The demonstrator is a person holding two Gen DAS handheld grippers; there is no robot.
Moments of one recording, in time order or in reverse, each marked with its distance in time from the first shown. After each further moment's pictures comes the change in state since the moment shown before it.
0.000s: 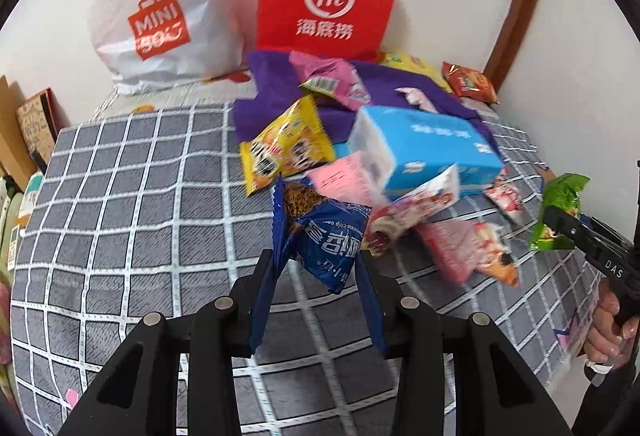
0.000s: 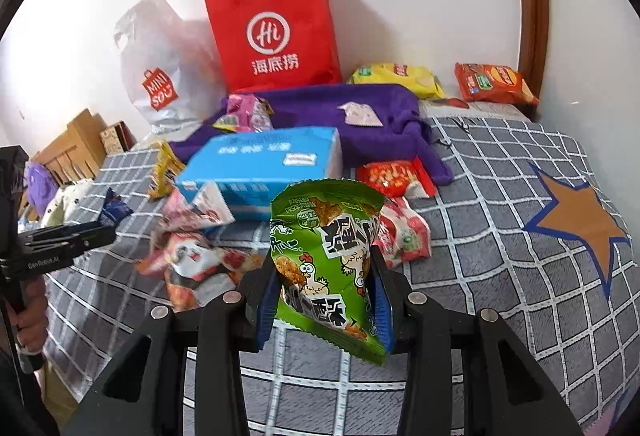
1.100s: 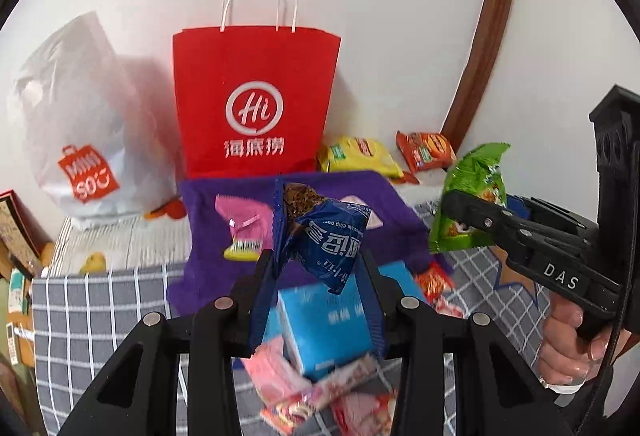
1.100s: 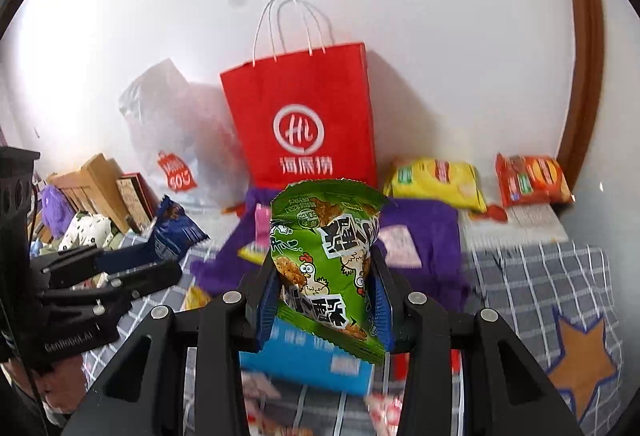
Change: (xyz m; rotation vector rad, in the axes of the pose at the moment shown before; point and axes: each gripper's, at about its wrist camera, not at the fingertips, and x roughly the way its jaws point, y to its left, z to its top) left arm -0.011 -0.063 0.157 0.088 -0.126 -0.092; right arm 0.022 0.034 0.175 -0.050 -0.085 0.073
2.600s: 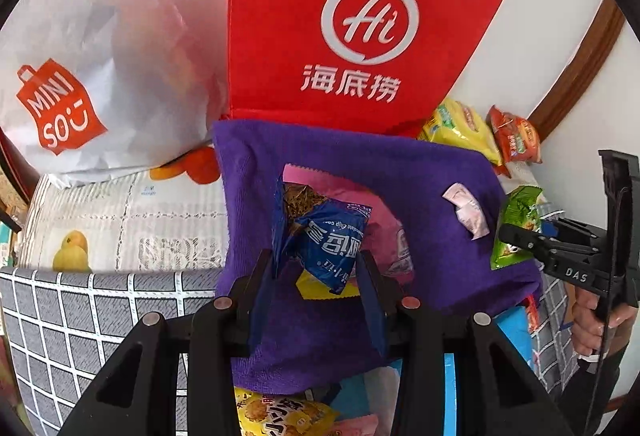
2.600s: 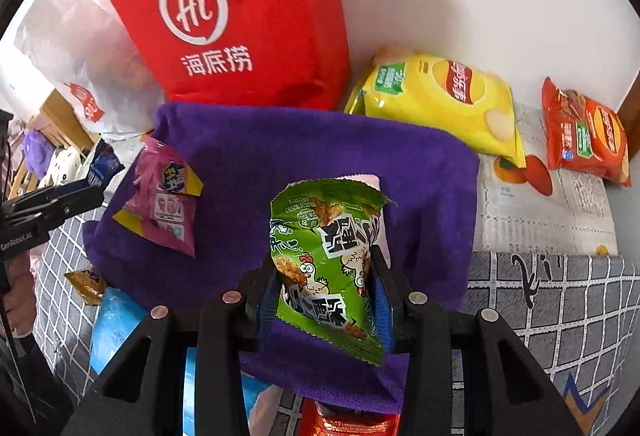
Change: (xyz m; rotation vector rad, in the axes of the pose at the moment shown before) left arm 0.144 0.093 0.010 -0.175 0.242 0.083; right arm 0.181 -0.090 -0.002 -0.023 0.434 0.002
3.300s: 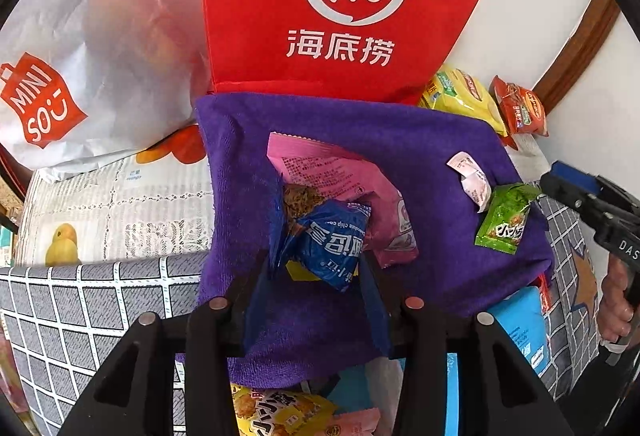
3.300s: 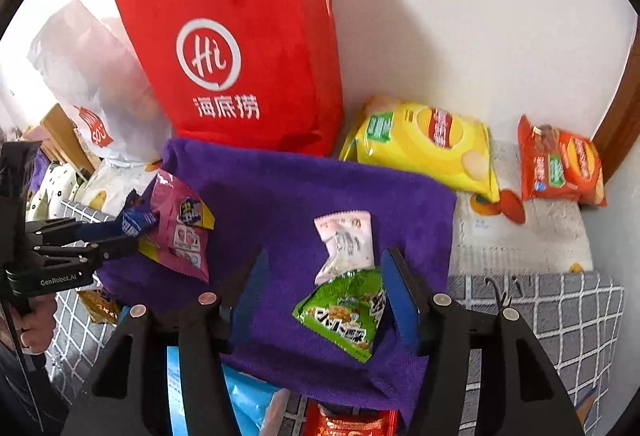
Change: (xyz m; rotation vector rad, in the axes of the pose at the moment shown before) left arm 0.017 -0.010 -0.006 0.050 0.070 0.017; right arm -0.045 0.014 0.003 -0.034 -0.170 -0.074
